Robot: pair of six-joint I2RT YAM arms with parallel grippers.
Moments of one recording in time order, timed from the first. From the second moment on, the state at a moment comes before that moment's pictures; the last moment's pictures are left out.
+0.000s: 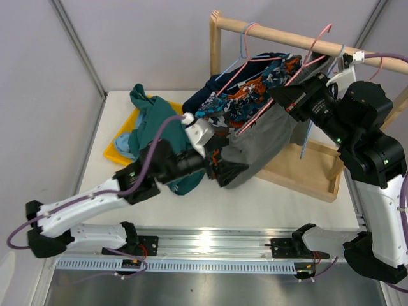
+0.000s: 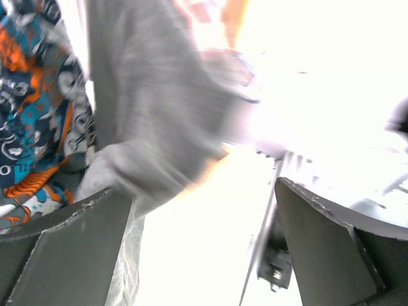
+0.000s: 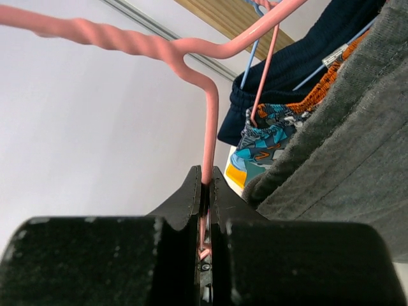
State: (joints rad) left arm -1.11 1.13 1.20 0.00 0.04 -0.19; right arm 0.52 1.17 1.93 -0.79 0.00 0.90
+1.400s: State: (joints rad) left arm -1.38 0.88 0.86 0.08 -0.42 -0.09; right arm 0.55 1.17 2.03 -0.86 -0.14 0.95
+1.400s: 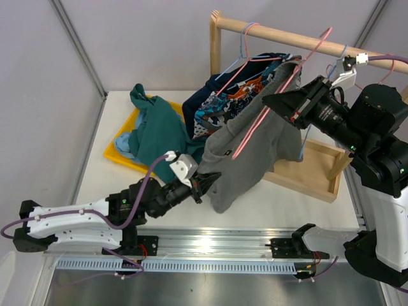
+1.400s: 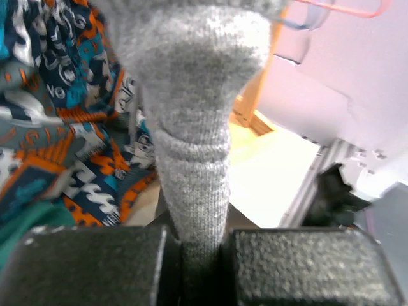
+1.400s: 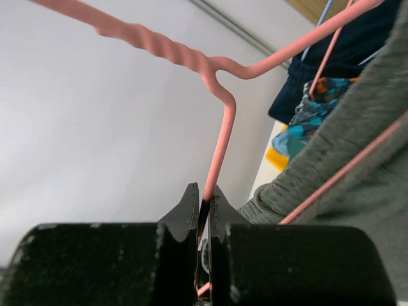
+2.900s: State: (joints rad) left arm -1.22 0.90 1.06 -0.43 -0.54 -0.37; right arm 0.31 1.14 1.78 -0.75 -0.46 1.22
